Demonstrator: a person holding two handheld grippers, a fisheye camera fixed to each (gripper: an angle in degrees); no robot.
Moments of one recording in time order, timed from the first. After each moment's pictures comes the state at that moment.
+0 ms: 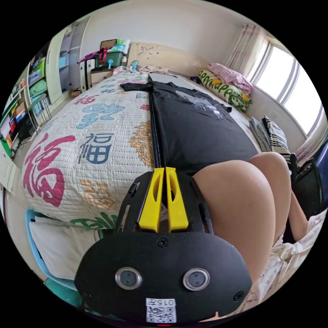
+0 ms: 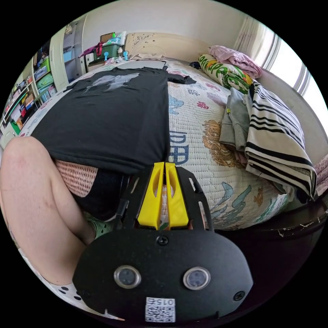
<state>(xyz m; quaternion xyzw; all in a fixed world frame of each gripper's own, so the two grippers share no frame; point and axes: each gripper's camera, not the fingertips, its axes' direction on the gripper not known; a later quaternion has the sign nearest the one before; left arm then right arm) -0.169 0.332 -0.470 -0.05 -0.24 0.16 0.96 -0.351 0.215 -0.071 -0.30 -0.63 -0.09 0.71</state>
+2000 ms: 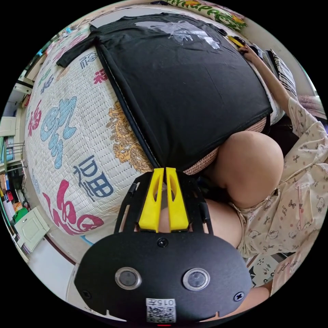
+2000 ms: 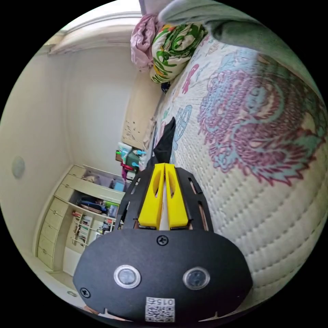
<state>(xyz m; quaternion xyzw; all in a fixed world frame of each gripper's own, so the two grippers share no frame) 0.208 0.213 -0.244 -0.43 -0.28 0.20 0.83 -0.518 -0.341 0.519 -0.42 -0.71 0.45 0.35</state>
